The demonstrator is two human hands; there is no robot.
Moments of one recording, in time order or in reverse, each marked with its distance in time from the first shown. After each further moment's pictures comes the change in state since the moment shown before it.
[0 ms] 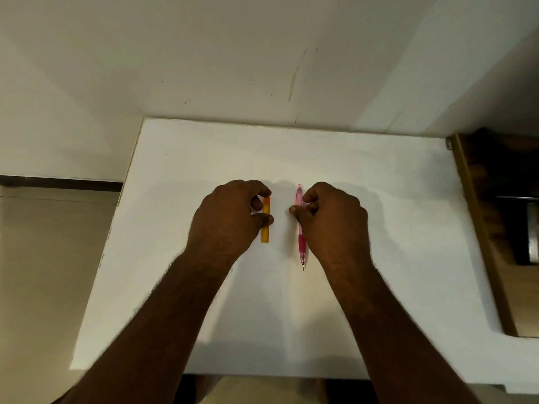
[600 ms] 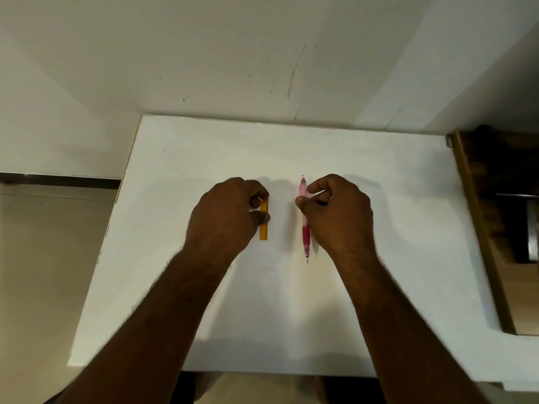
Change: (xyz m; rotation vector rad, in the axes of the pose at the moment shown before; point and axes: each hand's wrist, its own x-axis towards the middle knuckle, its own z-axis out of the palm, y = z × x) left_hand 0.000 0.000 0.001 0.025 -0.005 -0.017; right_hand 0.003 0.003 -0.007 0.288 0.030 0.124
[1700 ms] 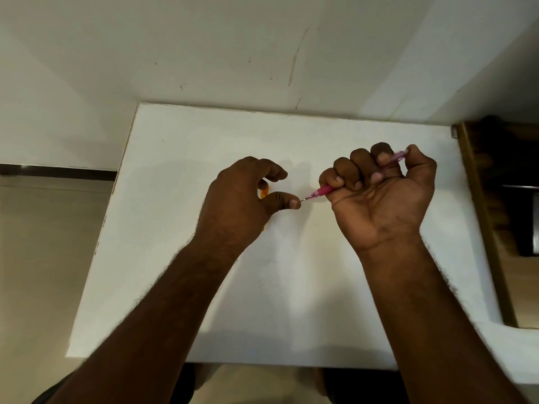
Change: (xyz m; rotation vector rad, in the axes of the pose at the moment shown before) left_hand -0.005 0.019 0.002 -0.300 0.098 0.109; right_hand 0.005 -0.008 -0.038 1.886 -0.294 0.190
